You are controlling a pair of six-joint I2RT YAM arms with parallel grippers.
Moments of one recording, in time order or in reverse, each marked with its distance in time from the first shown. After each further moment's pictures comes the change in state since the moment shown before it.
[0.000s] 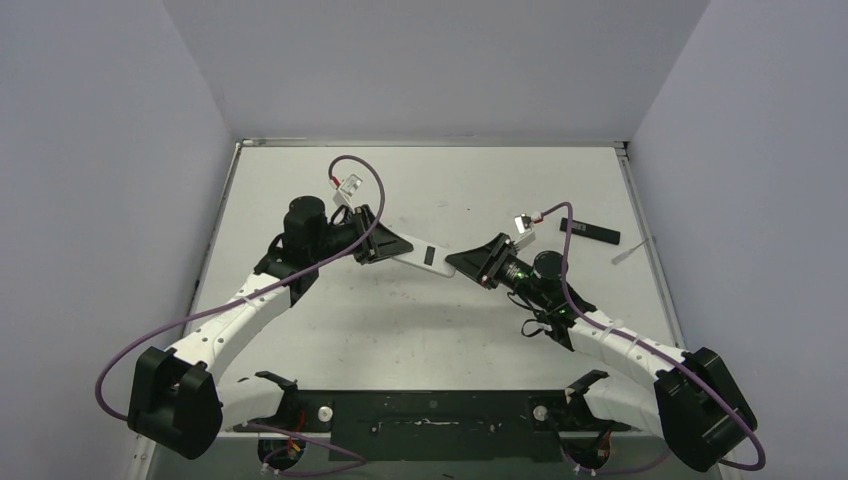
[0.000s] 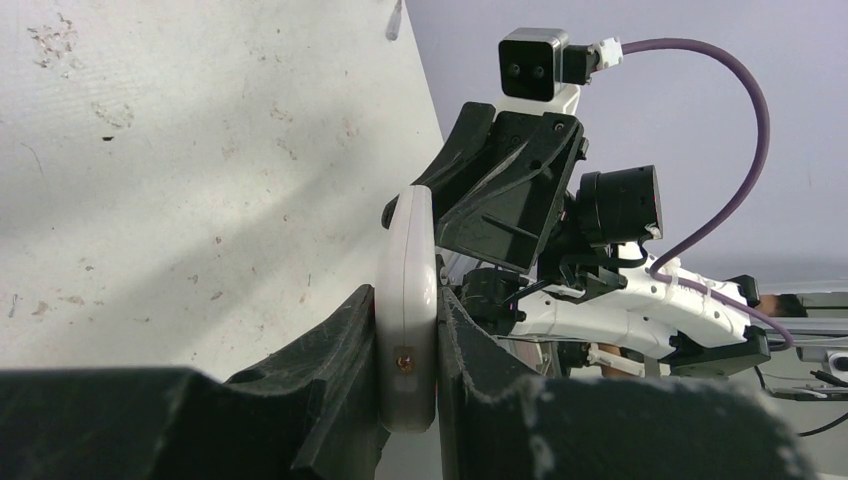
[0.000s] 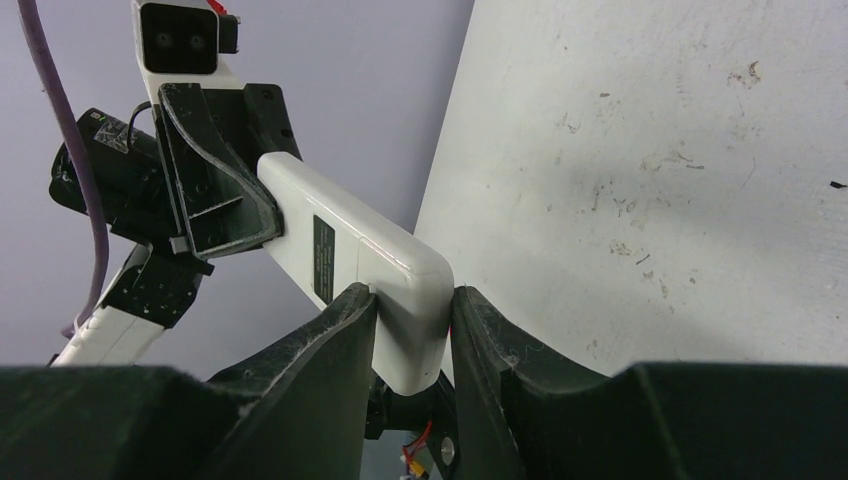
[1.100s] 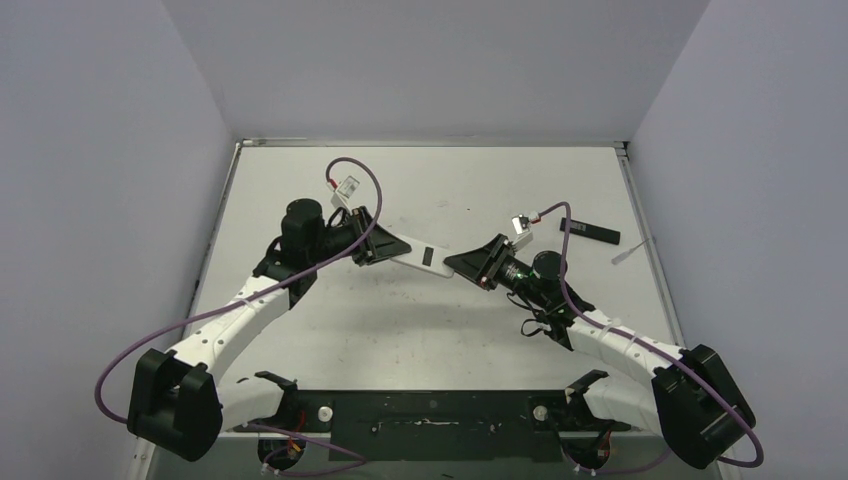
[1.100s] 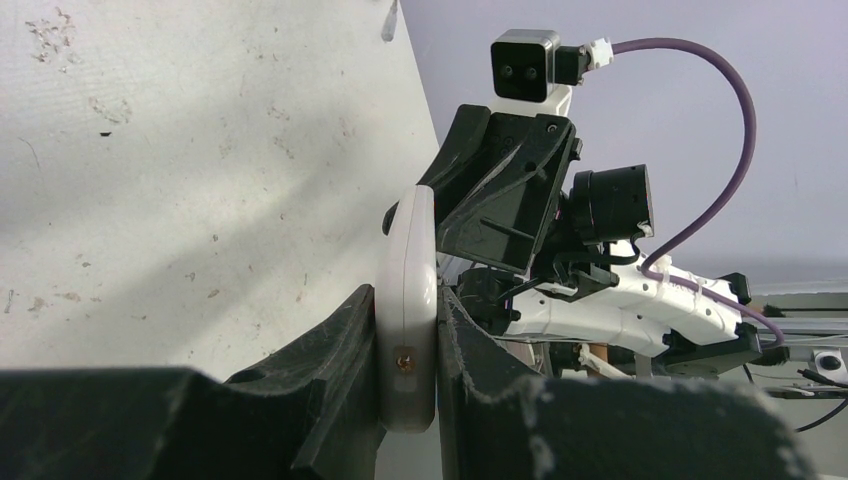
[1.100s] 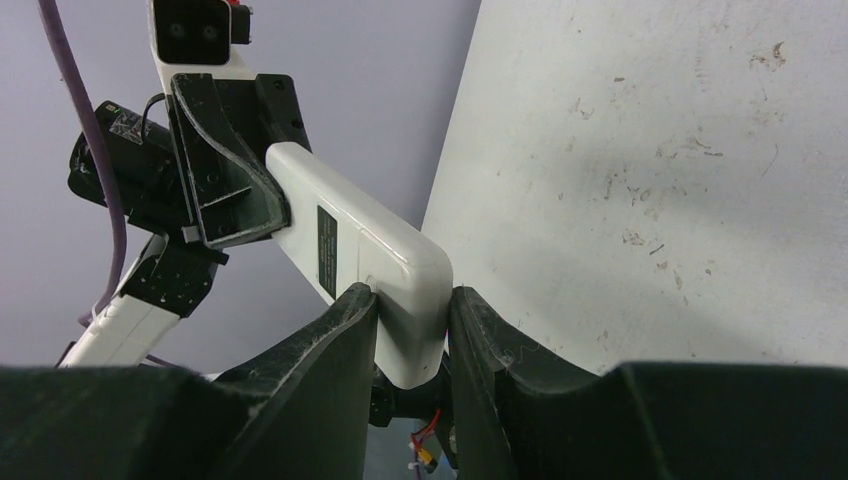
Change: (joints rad) left arm 0.015 -0.010 -0.028 0.035 0.017 -0.023; right arm -0.001 0.015 -0.003 0.024 -0.031 0.017
